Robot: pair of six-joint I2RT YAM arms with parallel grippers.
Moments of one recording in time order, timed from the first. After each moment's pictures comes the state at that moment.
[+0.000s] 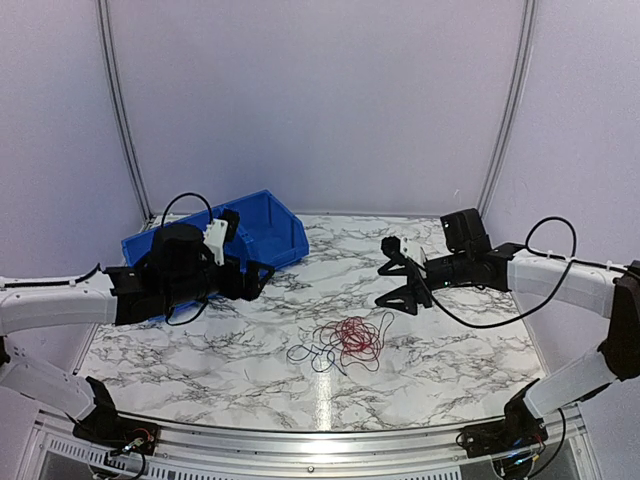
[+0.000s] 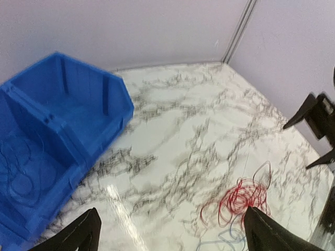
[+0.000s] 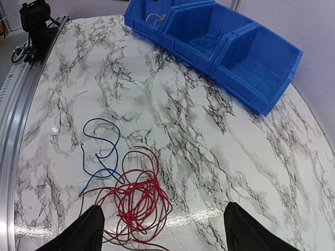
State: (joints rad) left arm -0.80 1.26 0.83 0.07 -0.11 -0.32; right arm 0.46 1.37 0.88 -0.22 -0.72 -0.62
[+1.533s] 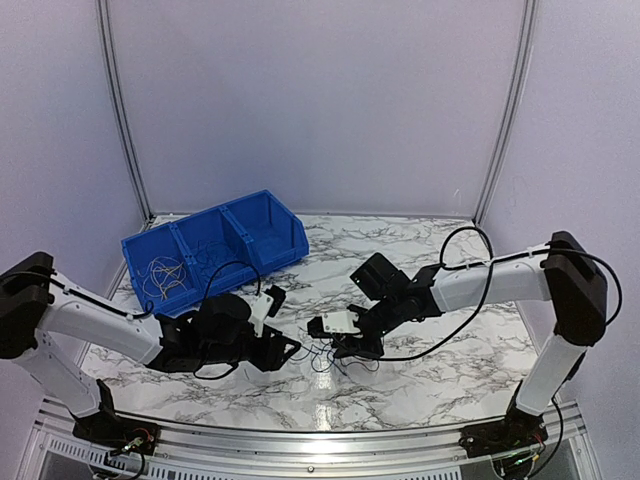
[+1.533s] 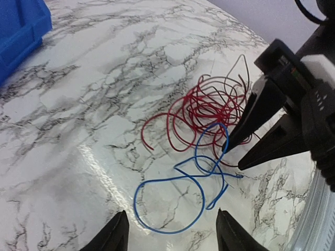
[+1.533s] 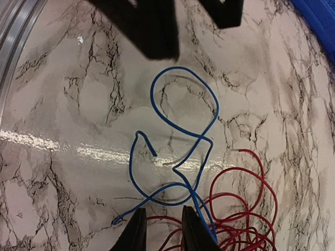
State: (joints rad) left arm -1.08 1.51 0.60 0.33 -0.13 -0.42; right arm 0.89 1.73 1.02 -0.34 -0.37 -0.73
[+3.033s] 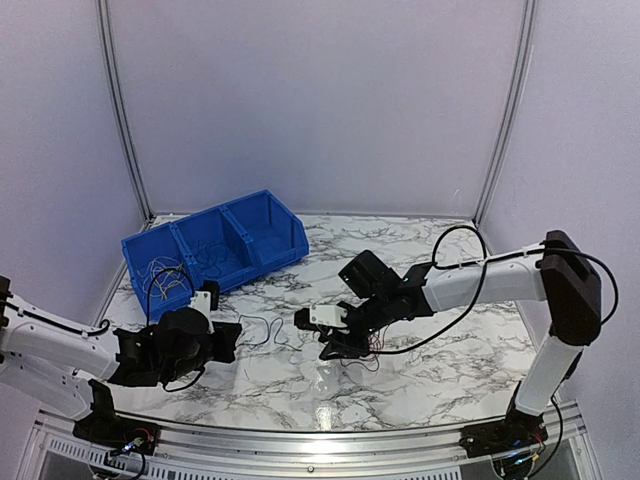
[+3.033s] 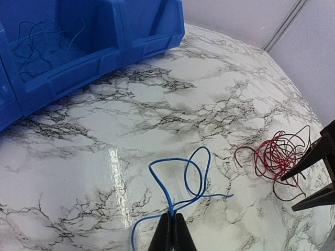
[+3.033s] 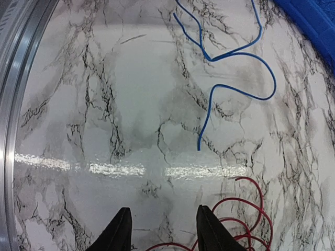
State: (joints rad) left arm -1.08 1.23 0.37 0.31 -0.49 -0.69; right arm 0.93 1.75 1.08 -0.32 -0.38 -0.57
